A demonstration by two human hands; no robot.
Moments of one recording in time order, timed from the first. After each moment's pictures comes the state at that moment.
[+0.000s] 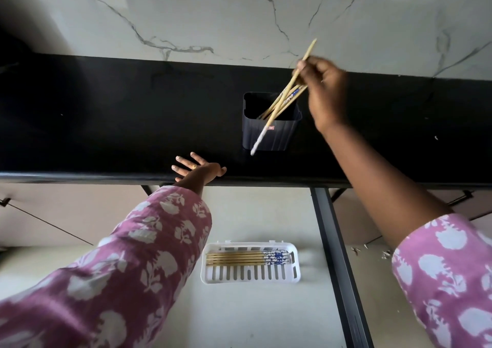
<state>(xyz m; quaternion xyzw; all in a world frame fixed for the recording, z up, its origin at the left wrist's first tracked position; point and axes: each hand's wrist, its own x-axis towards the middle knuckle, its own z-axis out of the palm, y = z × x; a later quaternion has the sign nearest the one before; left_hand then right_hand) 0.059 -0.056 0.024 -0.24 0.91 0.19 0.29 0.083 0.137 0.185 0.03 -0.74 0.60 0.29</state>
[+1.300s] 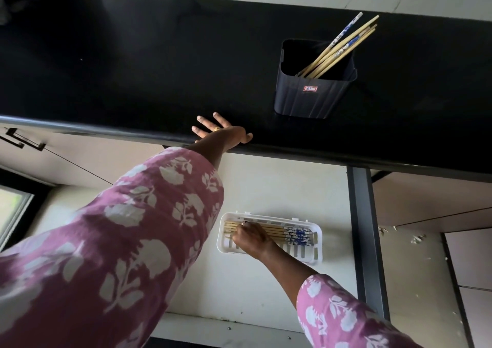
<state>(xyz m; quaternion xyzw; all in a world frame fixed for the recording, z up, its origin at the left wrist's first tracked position) 0.057 -0.059 0.031 -0.23 0.91 0.17 0.31 0.229 0.012 -0.127 0.36 -0.90 0.01 -0.24</state>
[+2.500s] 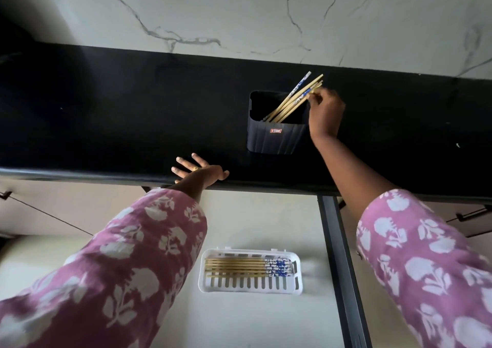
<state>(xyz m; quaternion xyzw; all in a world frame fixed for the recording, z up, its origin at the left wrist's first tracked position) 0.057 -0.055 0.030 -0.24 0.91 0.17 0.31 0.015 0.169 0.103 -0.14 -0.89 0.28 0.33</state>
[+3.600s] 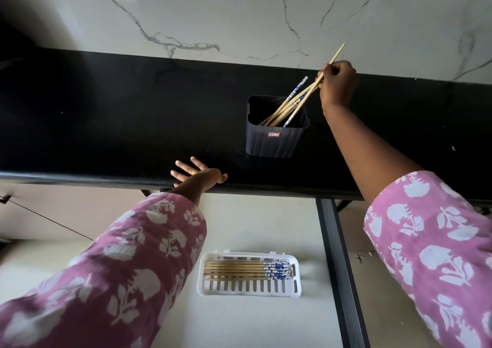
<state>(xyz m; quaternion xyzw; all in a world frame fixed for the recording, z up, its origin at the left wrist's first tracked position) 0.049 -0.056 0.020 -0.25 0.90 0.16 0.31 -0.022 0.186 0.154 -0.20 -0.78 0.50 0.31</state>
